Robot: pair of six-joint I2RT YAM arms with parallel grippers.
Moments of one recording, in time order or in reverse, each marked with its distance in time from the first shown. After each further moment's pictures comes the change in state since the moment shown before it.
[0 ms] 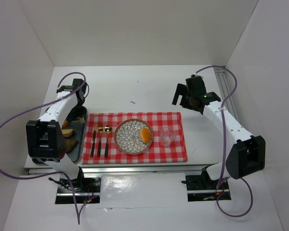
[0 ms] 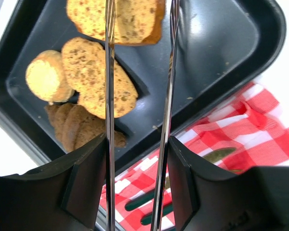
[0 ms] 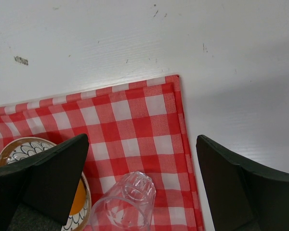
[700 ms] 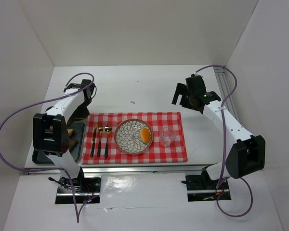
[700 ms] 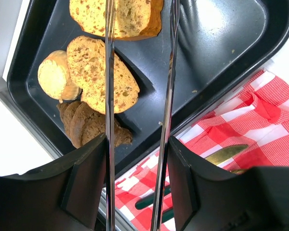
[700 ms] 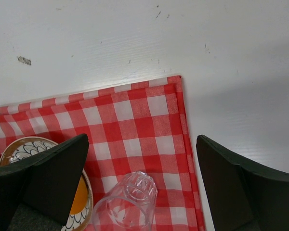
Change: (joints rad) left arm -0.073 0.083 0.052 -0.085 -0.079 -0.004; right arm 0.000 0.005 0.011 -0.004 -0.007 0.000
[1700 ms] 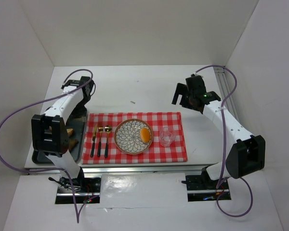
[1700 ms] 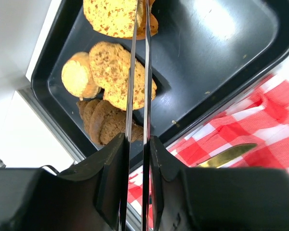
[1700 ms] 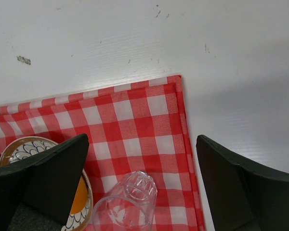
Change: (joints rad) left arm 0.000 0.006 0.065 -0.097 -0.042 -0.011; right arm 0.000 0.001 0.000 -0.002 0.000 0.000
